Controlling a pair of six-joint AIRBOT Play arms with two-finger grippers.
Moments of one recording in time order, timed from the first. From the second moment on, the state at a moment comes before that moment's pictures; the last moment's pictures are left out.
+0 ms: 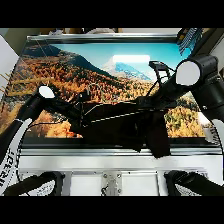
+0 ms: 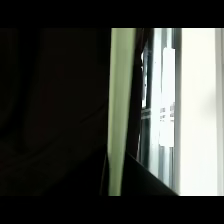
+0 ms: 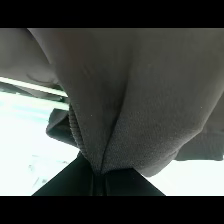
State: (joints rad) left arm -0.16 -1.32 1.04 0.85 -1.43 -0.17; right arm 0.46 -1.24 1.59 -1.39 1.72 1.99
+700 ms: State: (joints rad) left arm -0.23 -1.39 1.04 0.83 -1.40 -0.04; right arm 0.48 -1.26 1.67 -1.30 1.62 1.99
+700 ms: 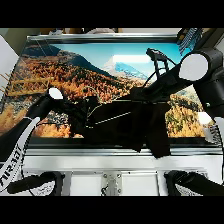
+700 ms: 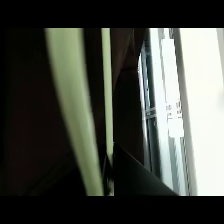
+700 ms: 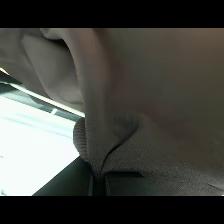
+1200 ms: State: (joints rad) left arm -0.16 -1.40 1.04 0.84 -1.46 -0.03; right arm 0.54 -1.34 1.74 -1.32 1.58 1.98
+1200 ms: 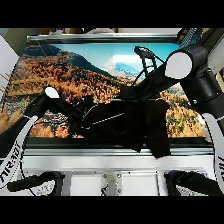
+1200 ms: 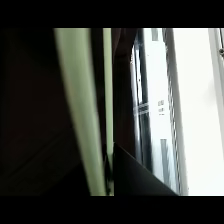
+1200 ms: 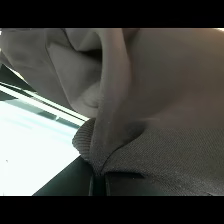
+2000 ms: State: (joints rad) left arm -0.12 -1.32 1.04 0.93 -1.51 -0.03; right arm 0.64 -1.41 1.76 -1.23 1.31 1.96
